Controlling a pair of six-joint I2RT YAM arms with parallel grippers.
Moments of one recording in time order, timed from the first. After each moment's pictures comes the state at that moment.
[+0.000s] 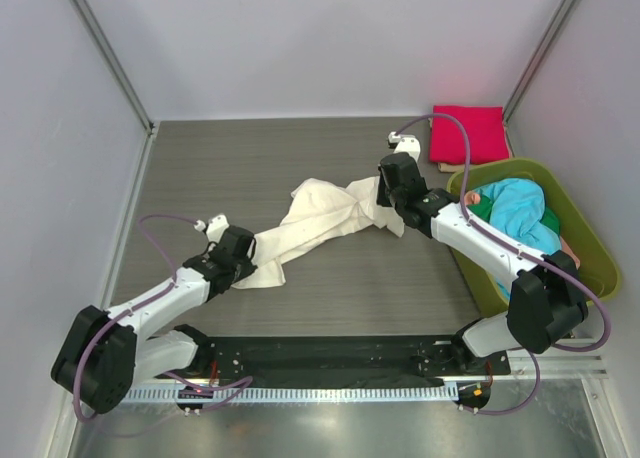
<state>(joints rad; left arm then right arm) -0.51 1.11 0.47 -0.31 -0.37 -0.87 0.54 1.43 1.06 -0.26 0.38 0.40</state>
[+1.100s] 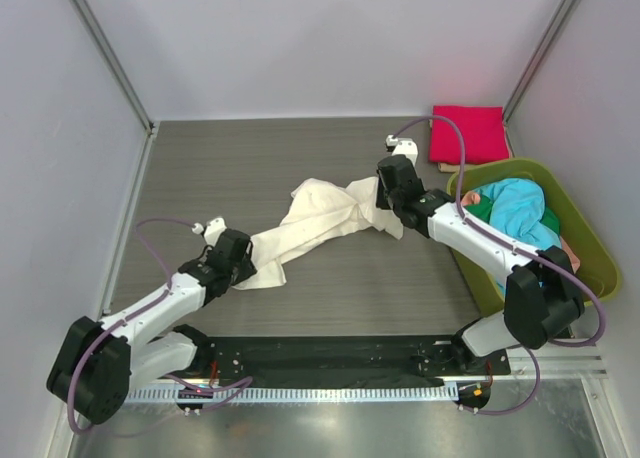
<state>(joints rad) -0.50 1.04 0.44 -0.34 -0.35 -0.86 0.54 1.45 1.05 -0.25 0.38 0.40</state>
